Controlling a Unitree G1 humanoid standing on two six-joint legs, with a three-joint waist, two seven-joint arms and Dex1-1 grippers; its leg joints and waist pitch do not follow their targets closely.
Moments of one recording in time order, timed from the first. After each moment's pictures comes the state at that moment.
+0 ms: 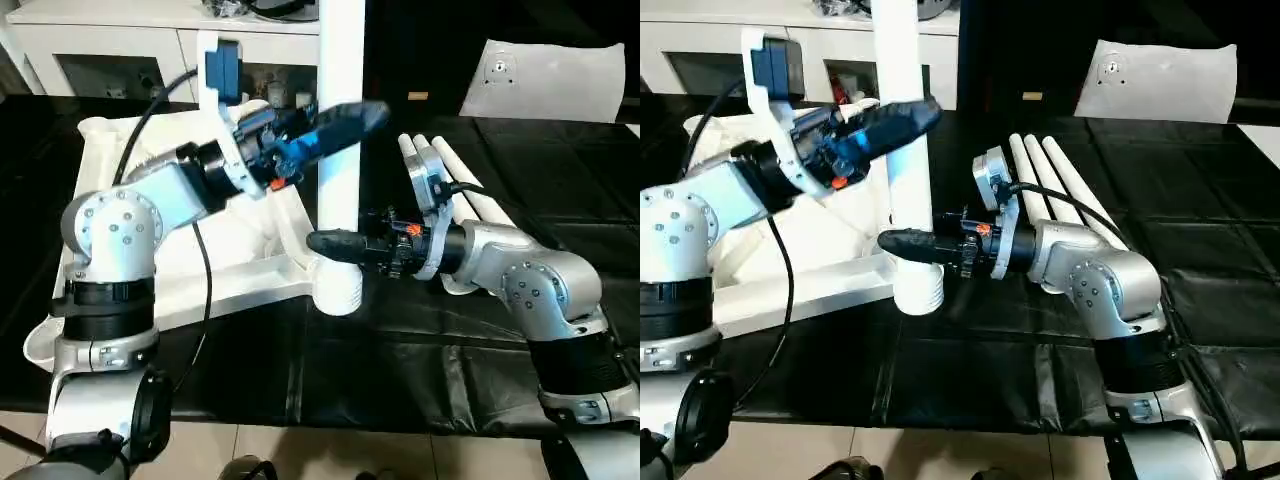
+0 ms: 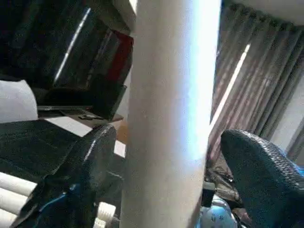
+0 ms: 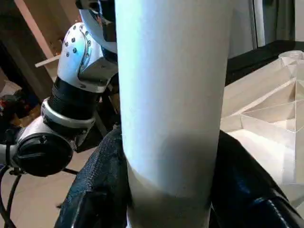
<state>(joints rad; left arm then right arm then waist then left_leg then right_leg) -0.78 0.27 0.17 0.02 -0.94 0.93 -0.80 -0.58 -0.32 0.09 0.00 0.66 0.77 1.05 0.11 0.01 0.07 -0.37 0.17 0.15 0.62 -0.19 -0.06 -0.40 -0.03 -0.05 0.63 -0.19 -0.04</state>
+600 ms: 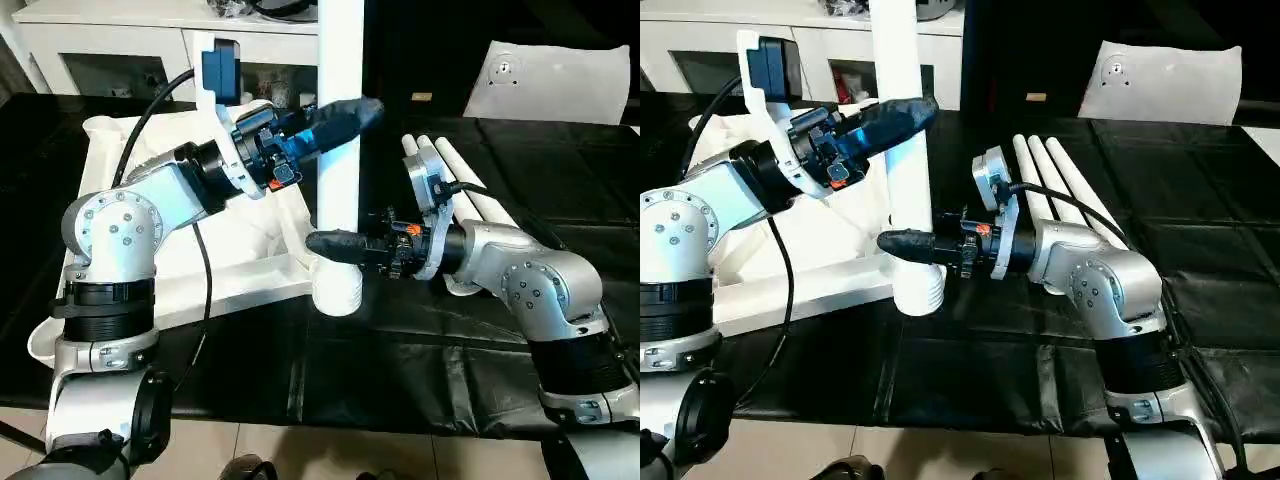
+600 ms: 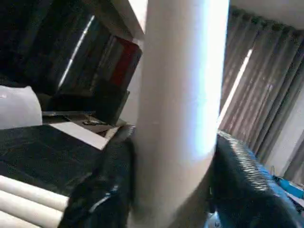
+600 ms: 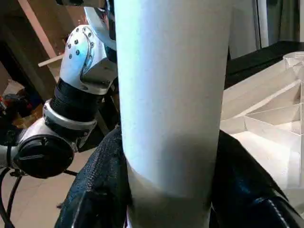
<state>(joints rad) -0.77 0.27 0.18 0.02 -0.95 0.91 -0.78 -0.58 -0.31 0.09 0.00 0.66 0.77 1.05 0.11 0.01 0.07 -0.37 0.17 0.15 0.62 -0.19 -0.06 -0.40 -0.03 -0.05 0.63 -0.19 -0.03</state>
